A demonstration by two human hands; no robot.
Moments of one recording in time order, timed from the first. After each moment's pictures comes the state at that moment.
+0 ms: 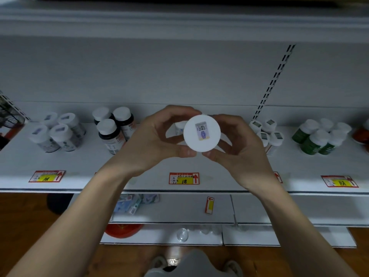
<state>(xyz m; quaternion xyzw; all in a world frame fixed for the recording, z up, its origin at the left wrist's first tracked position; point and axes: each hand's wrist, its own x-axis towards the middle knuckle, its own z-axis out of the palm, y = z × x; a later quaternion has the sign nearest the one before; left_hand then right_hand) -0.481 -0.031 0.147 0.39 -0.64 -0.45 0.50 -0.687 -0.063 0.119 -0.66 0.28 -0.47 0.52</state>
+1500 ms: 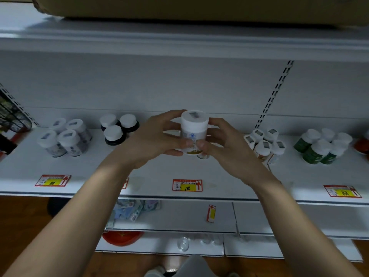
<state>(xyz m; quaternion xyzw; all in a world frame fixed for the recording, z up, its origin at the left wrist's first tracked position) -0.466 -0.047 0.160 0.56 -0.54 -0.49 0.40 -0.666 -0.087 0.133 -0.70 0.37 -0.34 0.50</state>
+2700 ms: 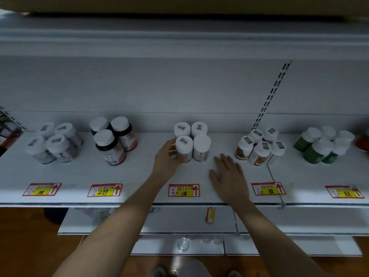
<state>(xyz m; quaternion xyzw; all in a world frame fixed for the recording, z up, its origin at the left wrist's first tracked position) -0.484 -0.115 -0.004 0.67 -0.47 -0.35 0.45 -0.701 -0.131 -0.050 -0.80 0.58 -0.10 0.13</state>
